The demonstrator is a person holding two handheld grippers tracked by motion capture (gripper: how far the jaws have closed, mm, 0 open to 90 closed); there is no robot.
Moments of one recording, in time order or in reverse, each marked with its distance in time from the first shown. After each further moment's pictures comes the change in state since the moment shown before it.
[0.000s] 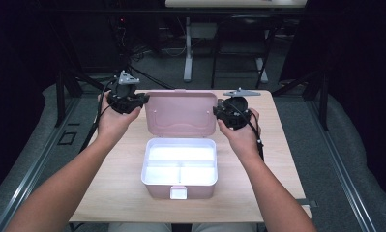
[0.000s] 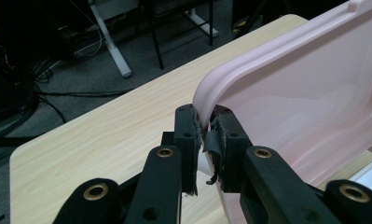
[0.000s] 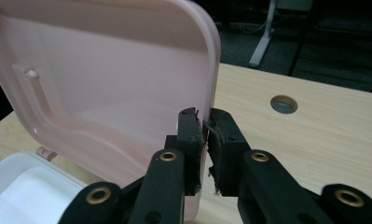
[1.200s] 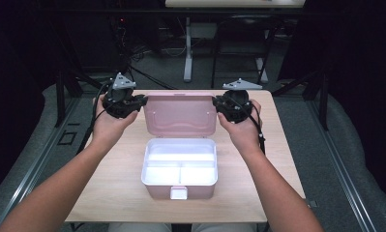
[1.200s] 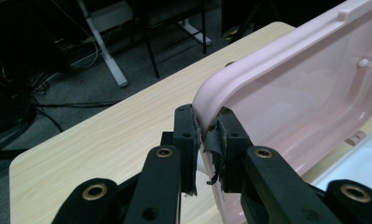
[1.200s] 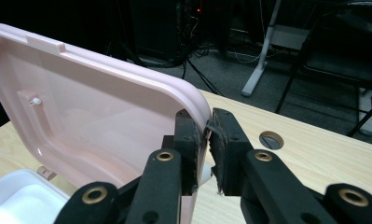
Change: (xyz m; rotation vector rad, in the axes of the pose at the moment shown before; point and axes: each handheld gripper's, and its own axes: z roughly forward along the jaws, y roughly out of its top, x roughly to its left) left arm -0.006 -0.006 -0.022 -0.042 -0.029 0.033; right arm 0.006 0.020 -0.016 -0.087 -0.004 -0.102
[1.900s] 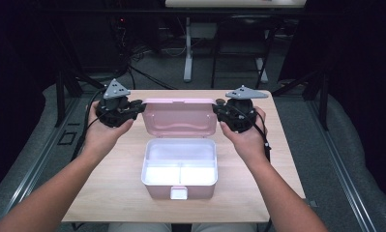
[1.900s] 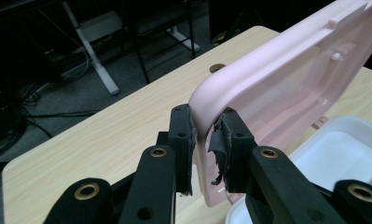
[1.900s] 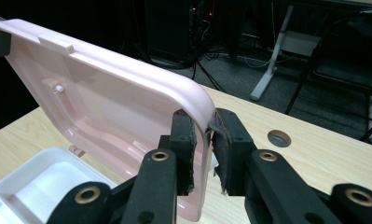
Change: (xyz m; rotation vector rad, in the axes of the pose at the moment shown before) left arm -0.010 -0.011 -0.026 -0.034 -0.048 0.020; right arm 0.011 -0.008 -0.029 -0.011 0.043 -0.038
